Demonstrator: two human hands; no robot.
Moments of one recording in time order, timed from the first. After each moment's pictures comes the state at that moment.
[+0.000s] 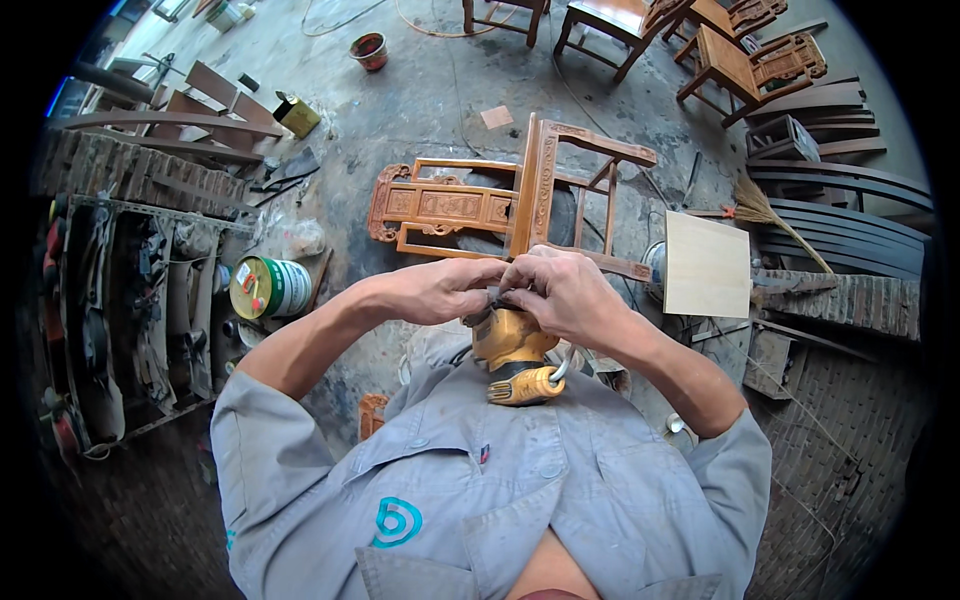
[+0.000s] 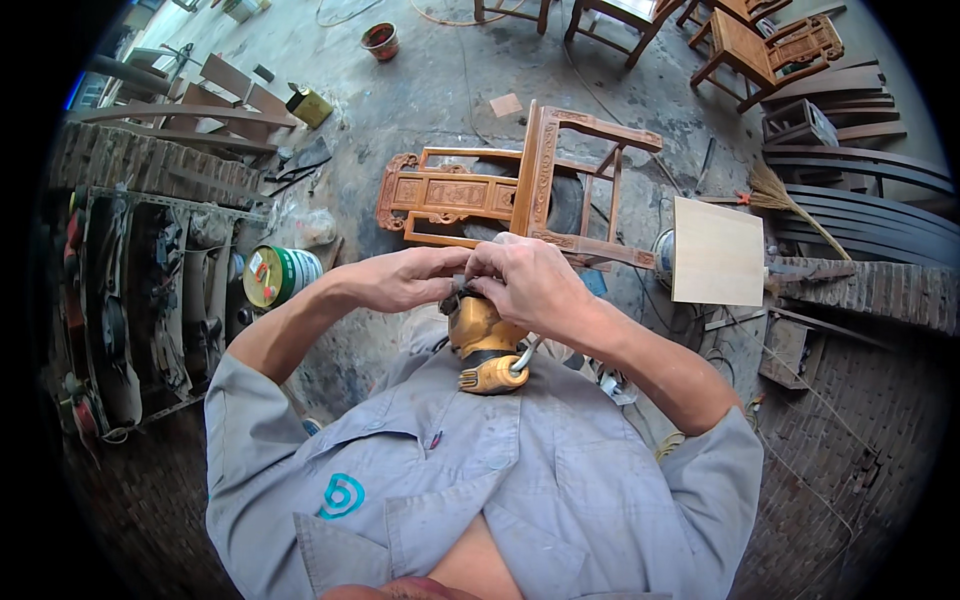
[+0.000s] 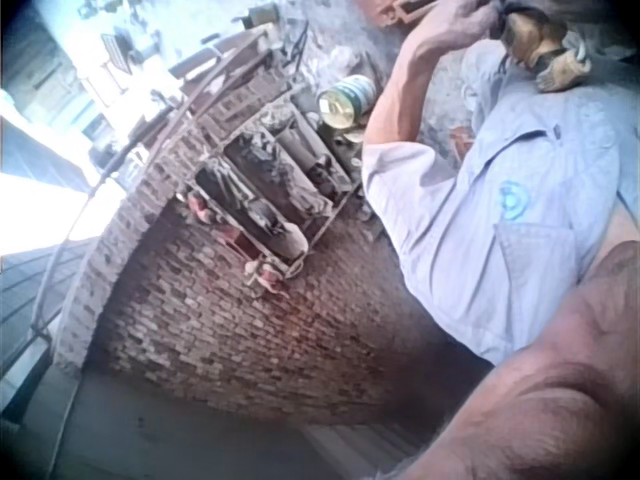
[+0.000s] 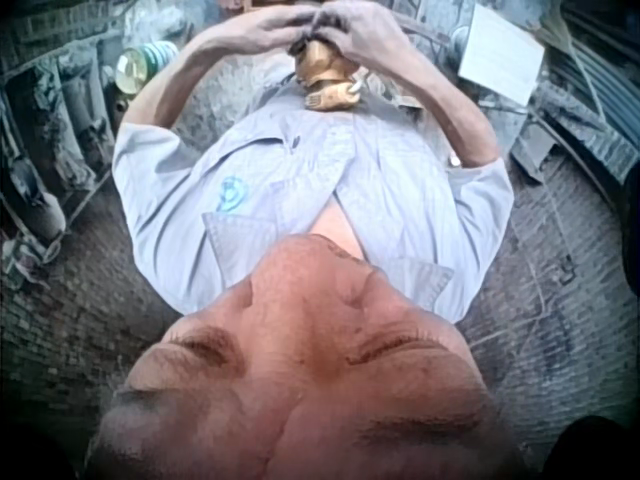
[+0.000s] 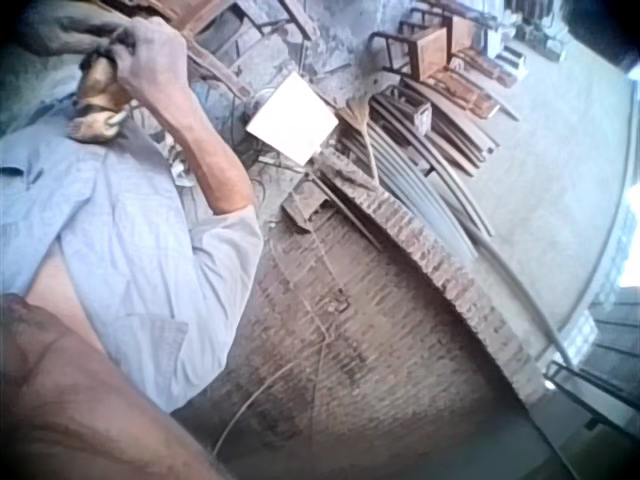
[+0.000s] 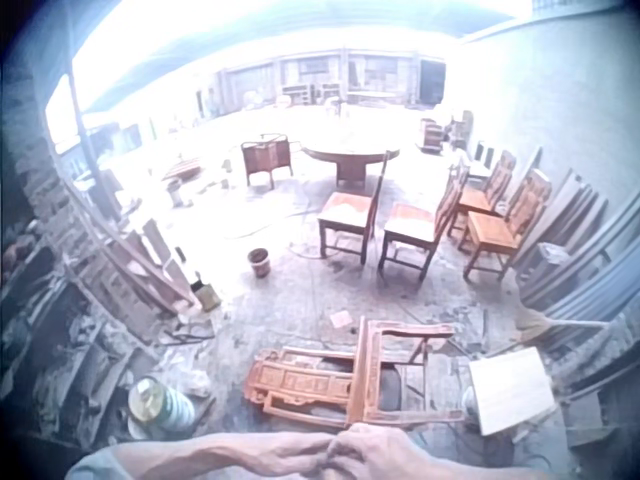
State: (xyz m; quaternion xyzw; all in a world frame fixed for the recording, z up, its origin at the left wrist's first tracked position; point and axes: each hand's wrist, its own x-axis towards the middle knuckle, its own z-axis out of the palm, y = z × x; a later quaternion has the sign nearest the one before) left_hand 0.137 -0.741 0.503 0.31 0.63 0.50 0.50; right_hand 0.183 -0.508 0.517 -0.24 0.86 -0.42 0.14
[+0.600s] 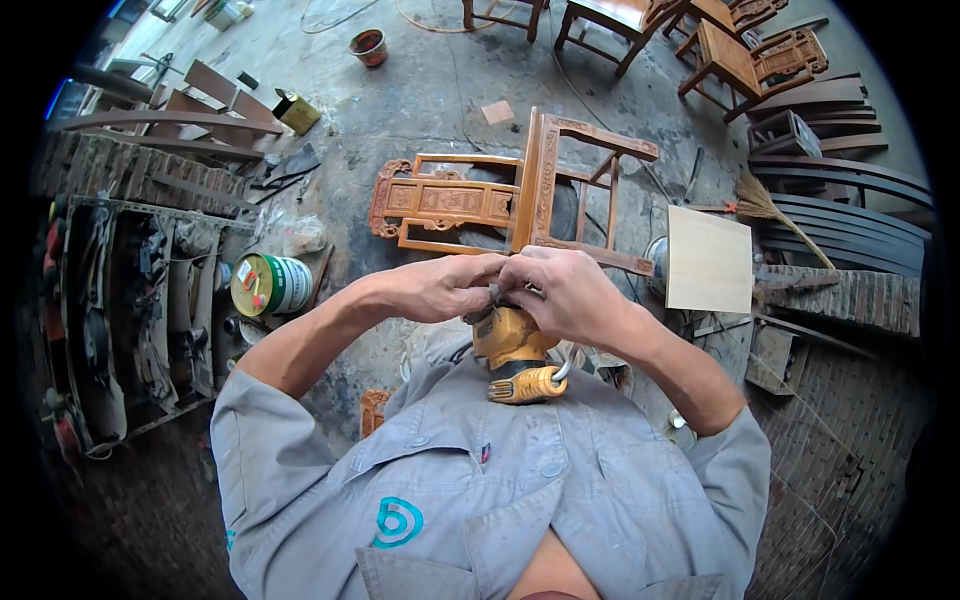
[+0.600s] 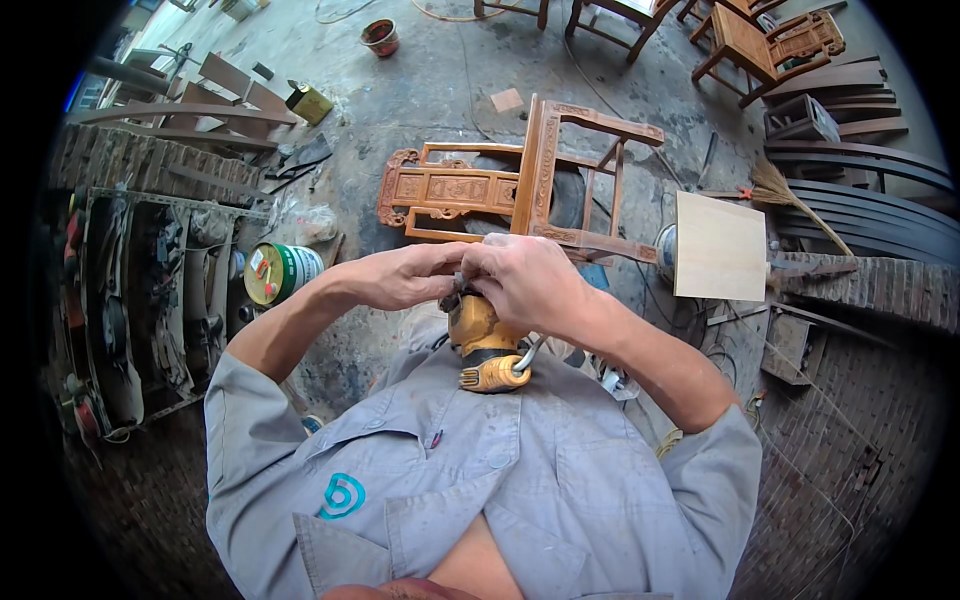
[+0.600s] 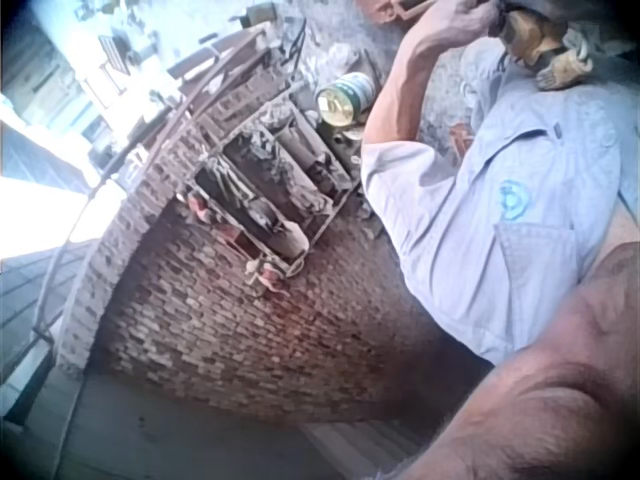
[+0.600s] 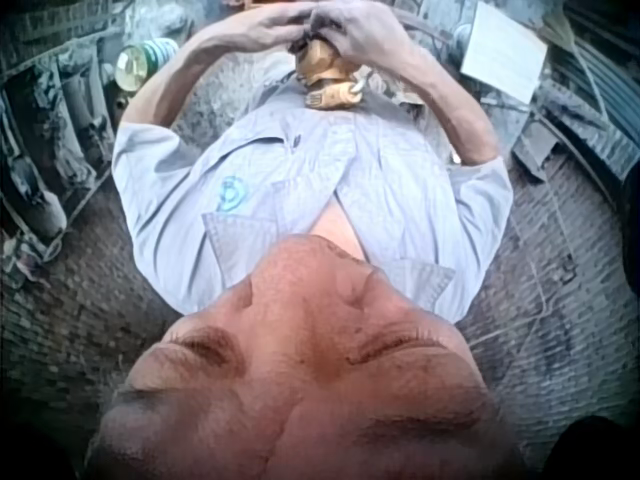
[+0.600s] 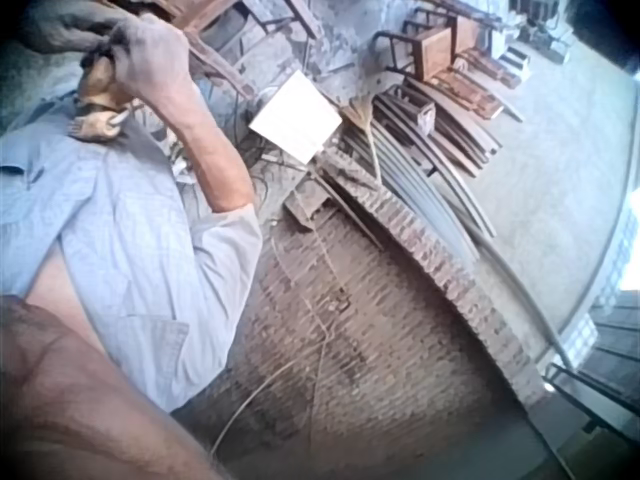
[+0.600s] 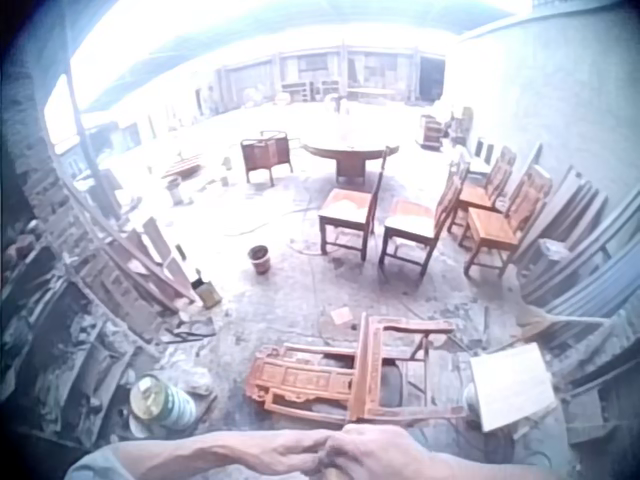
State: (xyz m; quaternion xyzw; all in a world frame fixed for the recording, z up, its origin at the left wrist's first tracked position) left_hand 0.140 -0.745 0.501 0.29 0.62 0.50 0.53; right_hand 0.184 -0.510 0.511 -0.32 0.85 -0.40 0.10
